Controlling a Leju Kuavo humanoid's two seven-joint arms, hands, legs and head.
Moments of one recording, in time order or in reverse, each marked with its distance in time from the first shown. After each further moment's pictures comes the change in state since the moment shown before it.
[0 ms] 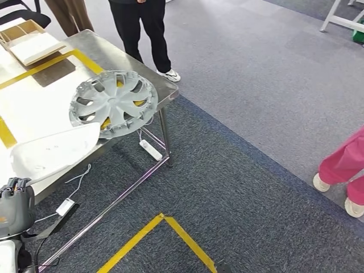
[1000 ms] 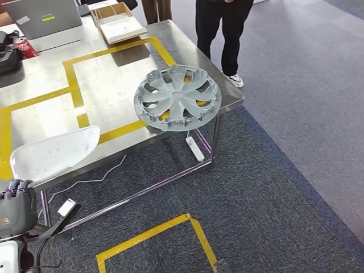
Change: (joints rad) left arm -0.008 -0.004 -0.024 0.028 0.000 0.000 0.026; right arm 0.000 0.000 0.000 0.000 -0.012 0.001 -0.004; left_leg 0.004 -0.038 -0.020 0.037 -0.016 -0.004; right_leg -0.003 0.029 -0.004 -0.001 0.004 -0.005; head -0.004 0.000
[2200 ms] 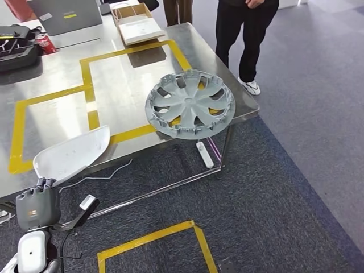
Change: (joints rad) left arm -0.055 -0.089 -0.048 0.179 0.000 0.001 0.027; right arm -0.002 0.003 -0.006 0.000 -0.024 0.016 -0.005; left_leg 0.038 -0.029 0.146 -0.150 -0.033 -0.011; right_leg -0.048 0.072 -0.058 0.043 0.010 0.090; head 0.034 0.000
